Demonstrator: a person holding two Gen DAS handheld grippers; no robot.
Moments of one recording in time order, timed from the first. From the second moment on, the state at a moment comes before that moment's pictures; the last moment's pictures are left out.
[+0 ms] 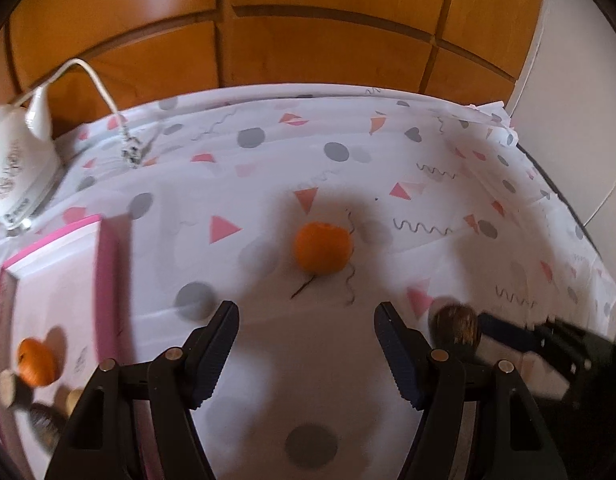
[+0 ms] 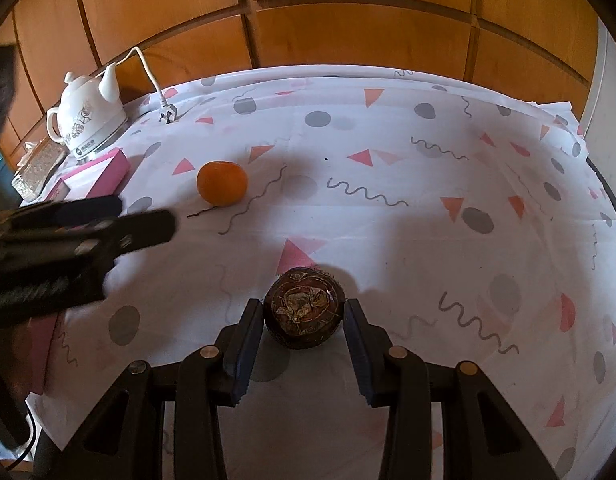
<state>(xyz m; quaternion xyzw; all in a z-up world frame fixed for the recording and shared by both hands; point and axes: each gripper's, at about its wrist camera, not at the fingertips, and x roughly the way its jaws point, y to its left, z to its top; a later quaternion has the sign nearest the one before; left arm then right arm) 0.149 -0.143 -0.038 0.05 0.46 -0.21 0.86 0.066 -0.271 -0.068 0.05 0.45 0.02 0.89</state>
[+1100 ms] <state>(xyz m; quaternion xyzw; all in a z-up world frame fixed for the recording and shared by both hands) 0.150 -0.153 -0.057 0.06 0.46 -0.20 0.86 0.064 -0.275 -0.072 0.07 0.44 0.03 0.89</state>
